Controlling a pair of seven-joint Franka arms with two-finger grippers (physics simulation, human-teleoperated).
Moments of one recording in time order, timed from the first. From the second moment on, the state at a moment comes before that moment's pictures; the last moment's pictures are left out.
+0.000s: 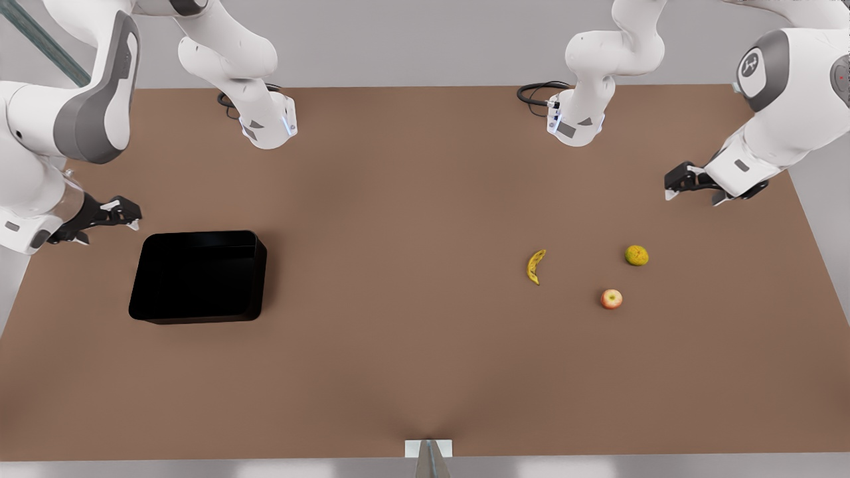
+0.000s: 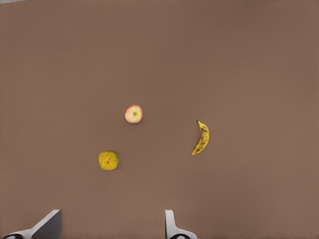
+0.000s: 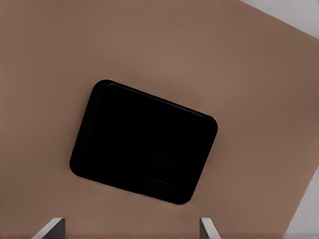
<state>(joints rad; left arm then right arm) -0.05 -0.05 0.03 -1.60 -0.02 1.50 0.13 -0.04 0.14 -0.04 -1.44 -0.12 1.50 -0.46</state>
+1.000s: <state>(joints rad) -0.09 0.50 0.27 -1.85 -1.18 1.88 -0.97 -0.15 0.52 -0.28 -1.94 -0.07 2.29 -0.46</state>
